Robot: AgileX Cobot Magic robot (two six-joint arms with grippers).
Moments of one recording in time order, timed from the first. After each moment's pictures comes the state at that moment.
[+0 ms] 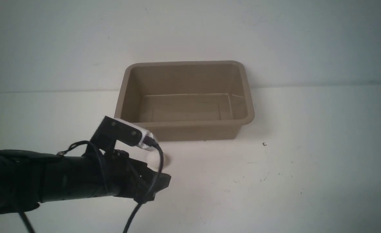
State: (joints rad) right arm -0.03 -0.01 0.02 0.16 0.39 -0.20; left arm -0.30 1.54 -0.62 -1.70 0.39 1.75
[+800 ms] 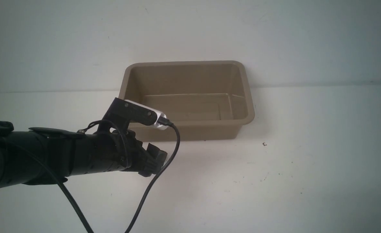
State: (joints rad) right arm -0.03 -0.01 0.02 0.16 0.39 -0.20; left arm -0.33 1.64 -0.76 -1.72 0.19 1.73
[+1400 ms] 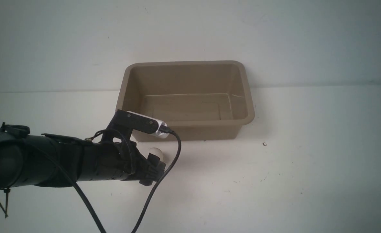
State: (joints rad) right arm -0.03 -0.01 0.02 0.16 0.39 -0.20; left arm -0.33 1.73 -0.76 -1.72 0.19 1.70
